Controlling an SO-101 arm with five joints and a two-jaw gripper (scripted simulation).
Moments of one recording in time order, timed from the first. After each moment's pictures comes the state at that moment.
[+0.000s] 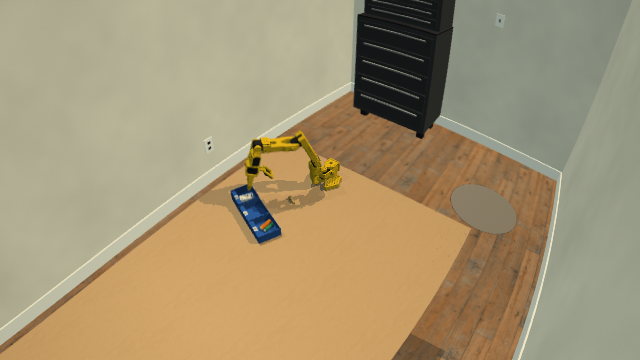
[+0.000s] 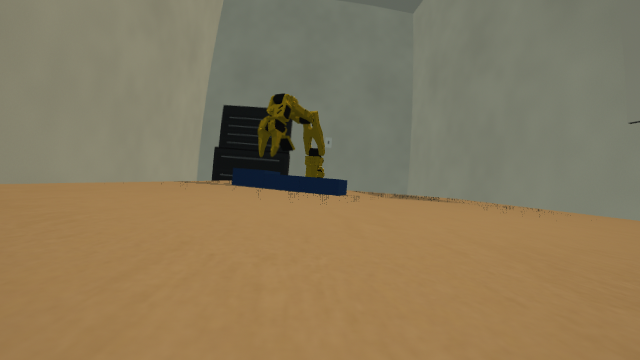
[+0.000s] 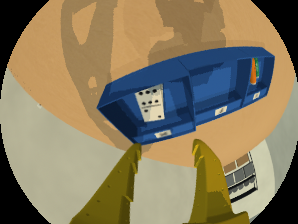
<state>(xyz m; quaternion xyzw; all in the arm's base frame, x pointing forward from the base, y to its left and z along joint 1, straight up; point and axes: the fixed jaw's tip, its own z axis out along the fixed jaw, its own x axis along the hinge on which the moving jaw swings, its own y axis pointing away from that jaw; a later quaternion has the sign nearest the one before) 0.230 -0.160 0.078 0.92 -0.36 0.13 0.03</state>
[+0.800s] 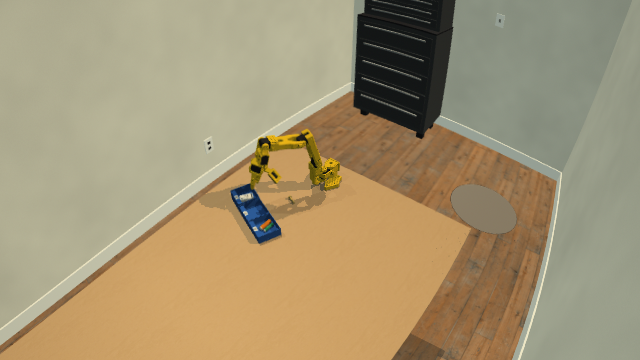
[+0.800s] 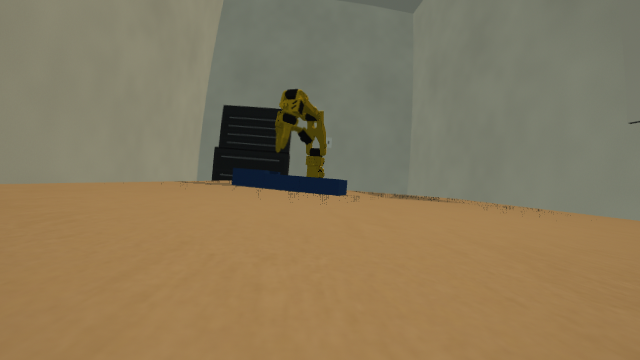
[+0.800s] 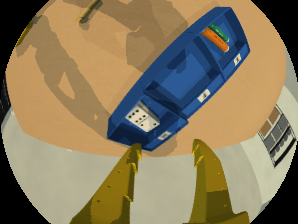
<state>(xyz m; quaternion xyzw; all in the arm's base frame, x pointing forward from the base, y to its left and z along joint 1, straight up) 0.224 -0.121 0.093 0.81 -0.58 0.13 -0.02</state>
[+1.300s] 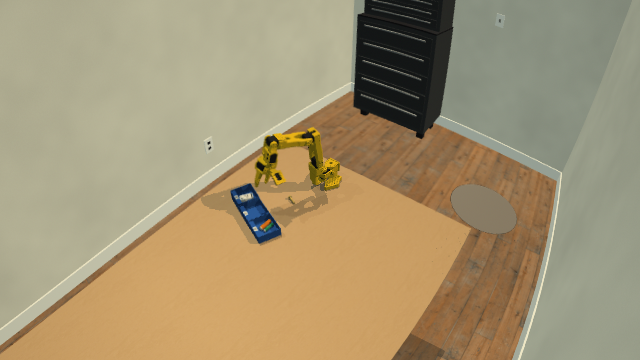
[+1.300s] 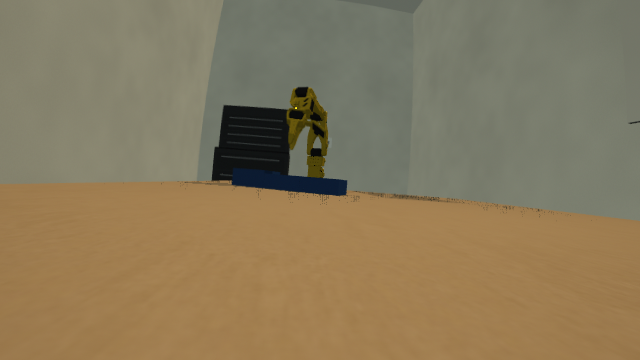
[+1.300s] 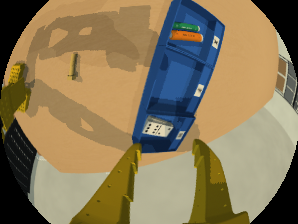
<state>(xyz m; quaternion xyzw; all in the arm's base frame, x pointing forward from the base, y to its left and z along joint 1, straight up) 0.214 -0.088 0.104 0.67 -0.74 0.11 -0.05</state>
